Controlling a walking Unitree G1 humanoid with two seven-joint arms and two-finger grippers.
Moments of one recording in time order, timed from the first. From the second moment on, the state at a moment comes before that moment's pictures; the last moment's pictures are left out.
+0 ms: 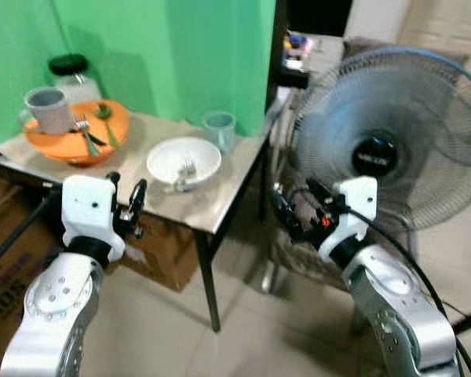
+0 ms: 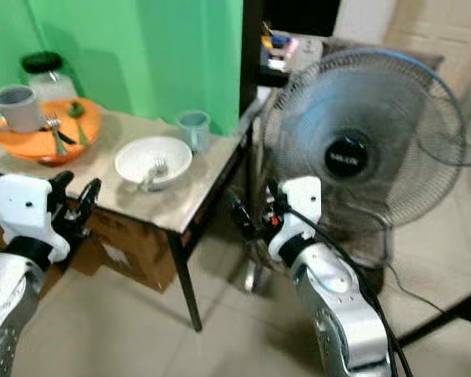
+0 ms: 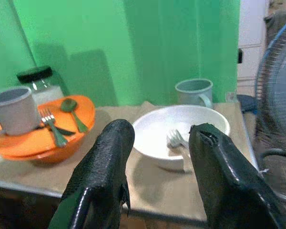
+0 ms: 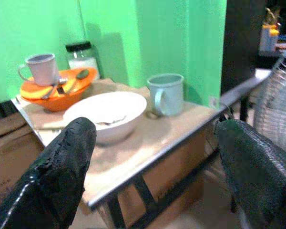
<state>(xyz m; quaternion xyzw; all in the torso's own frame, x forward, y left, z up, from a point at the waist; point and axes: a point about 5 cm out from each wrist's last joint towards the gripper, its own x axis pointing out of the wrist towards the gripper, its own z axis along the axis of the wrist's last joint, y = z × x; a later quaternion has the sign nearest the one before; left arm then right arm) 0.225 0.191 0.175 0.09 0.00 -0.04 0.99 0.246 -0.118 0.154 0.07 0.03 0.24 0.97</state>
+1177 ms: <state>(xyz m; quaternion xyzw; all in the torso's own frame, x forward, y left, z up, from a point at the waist) 0.229 0.177 0.176 0.09 0.00 -0.10 0.99 0.269 -0.113 0.162 0.05 0.02 0.26 0.96</state>
